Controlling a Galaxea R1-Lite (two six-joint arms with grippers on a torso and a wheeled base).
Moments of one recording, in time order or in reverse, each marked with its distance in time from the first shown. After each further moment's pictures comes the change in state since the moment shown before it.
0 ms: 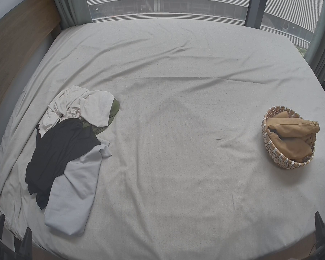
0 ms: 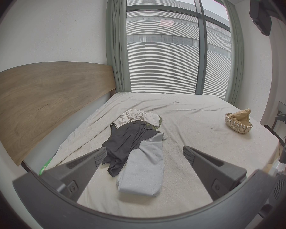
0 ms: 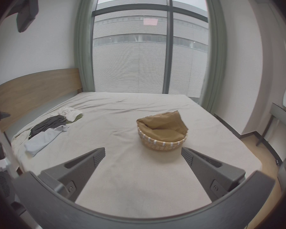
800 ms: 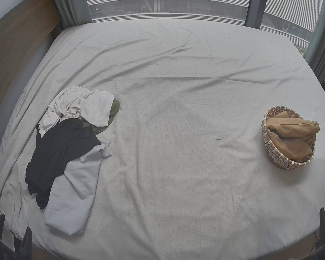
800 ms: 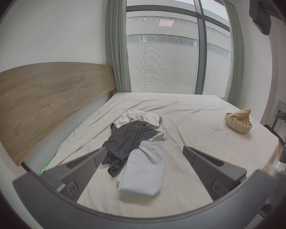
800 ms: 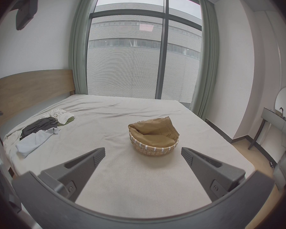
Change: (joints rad) left arm 0.001 0.000 0.000 -0.001 -0.001 0.003; right arm -0.018 -0.023 0.000 -0.016 -0.039 -0.025
